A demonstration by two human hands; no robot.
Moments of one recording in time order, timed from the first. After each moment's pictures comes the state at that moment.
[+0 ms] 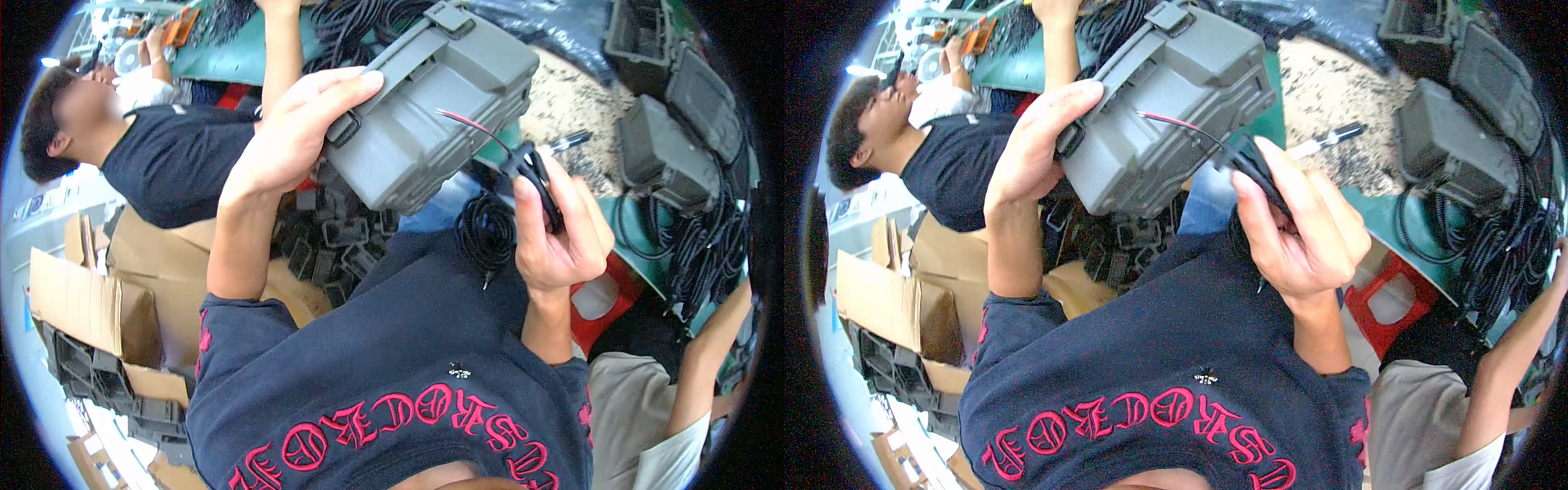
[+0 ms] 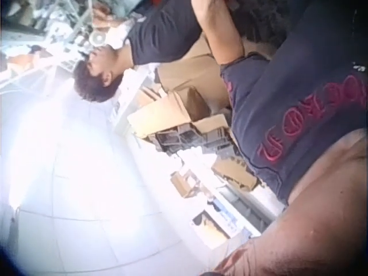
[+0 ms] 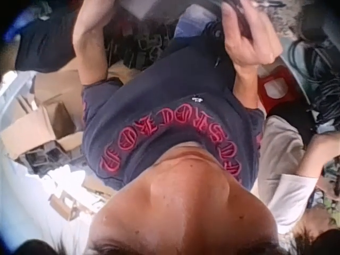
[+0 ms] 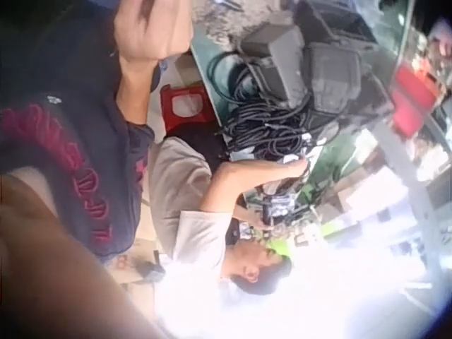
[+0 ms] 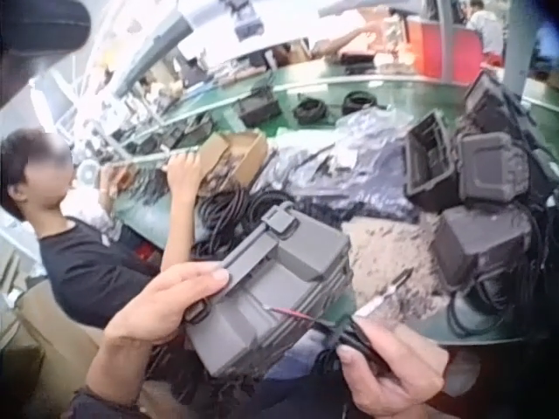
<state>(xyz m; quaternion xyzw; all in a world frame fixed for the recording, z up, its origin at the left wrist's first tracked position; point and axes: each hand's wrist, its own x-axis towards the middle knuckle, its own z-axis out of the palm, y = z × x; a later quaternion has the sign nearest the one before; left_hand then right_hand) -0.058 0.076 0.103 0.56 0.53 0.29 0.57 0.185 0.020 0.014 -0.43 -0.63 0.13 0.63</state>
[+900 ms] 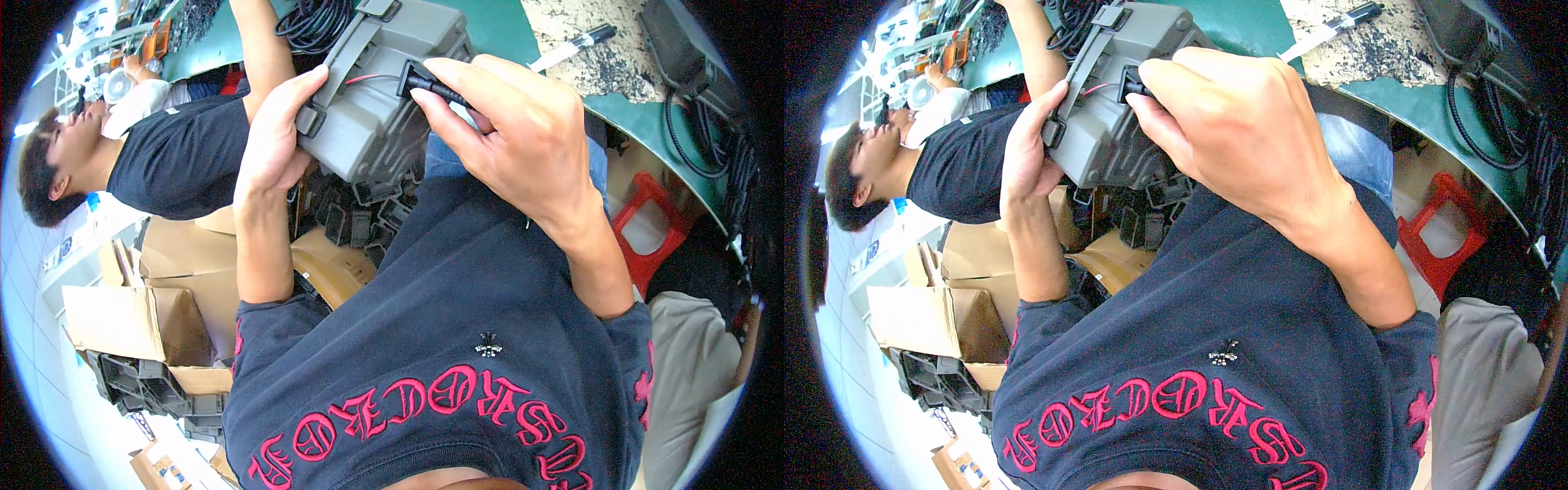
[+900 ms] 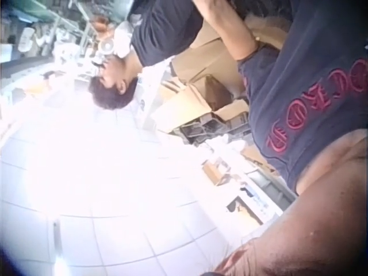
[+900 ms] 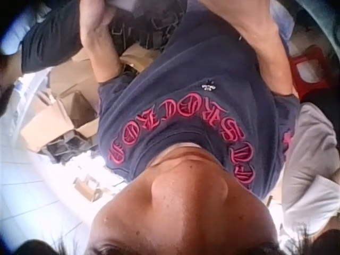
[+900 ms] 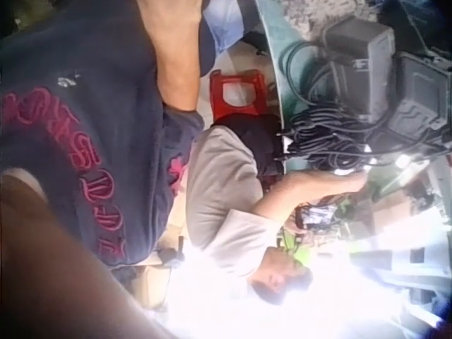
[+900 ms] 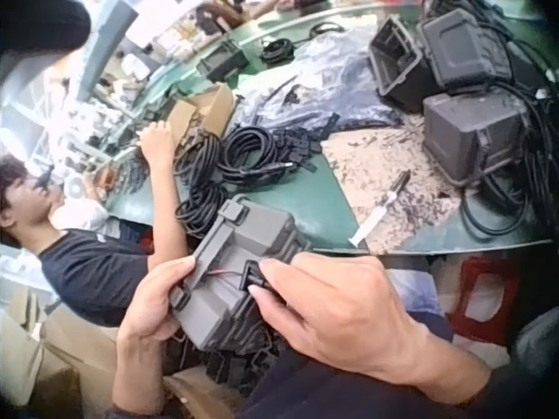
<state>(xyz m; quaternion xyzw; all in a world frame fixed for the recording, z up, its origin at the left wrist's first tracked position) -0.100 0.030 0.052 0.34 0.62 0.32 0.63 0.145 0.014 -0.003 -0.39 -0.73 0.19 0.53</state>
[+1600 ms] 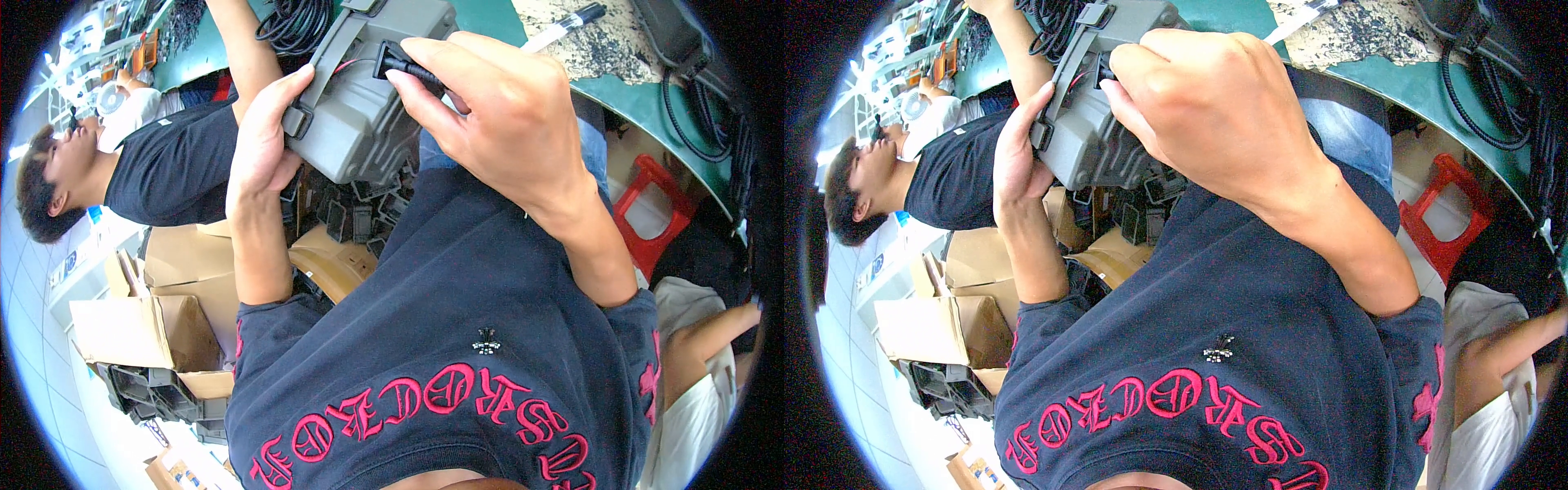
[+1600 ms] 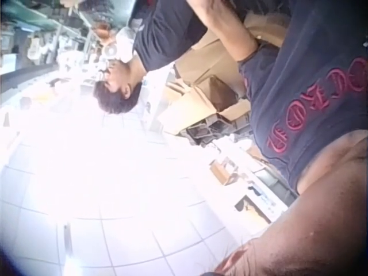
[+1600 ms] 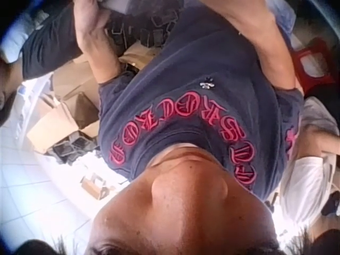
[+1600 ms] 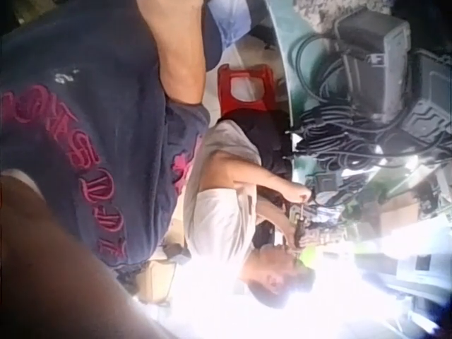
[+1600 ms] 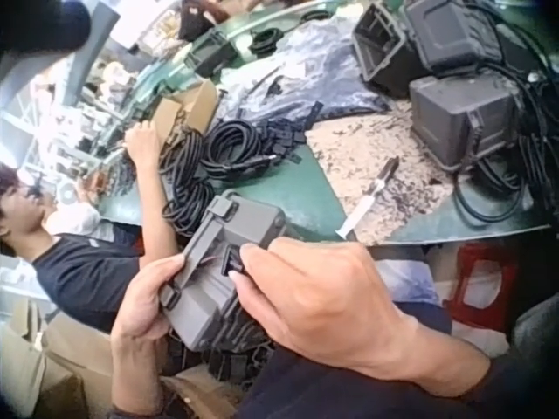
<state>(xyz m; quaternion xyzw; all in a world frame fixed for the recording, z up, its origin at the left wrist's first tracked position) -0.094 0.032 0.052 0.33 0.61 0.31 0.65 0.142 0.016 -0.002 -0.43 -0.72 0.18 0.51</state>
